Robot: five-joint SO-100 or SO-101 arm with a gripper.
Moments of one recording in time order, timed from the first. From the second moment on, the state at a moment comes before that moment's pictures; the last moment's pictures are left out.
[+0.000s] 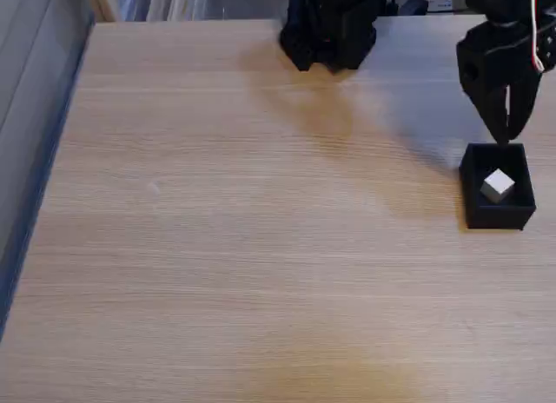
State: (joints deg) arm -34.3 107.1 97.6 65.3 -82.5
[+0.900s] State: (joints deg) arm -2.4 180.4 175.8 63.8 -96.9
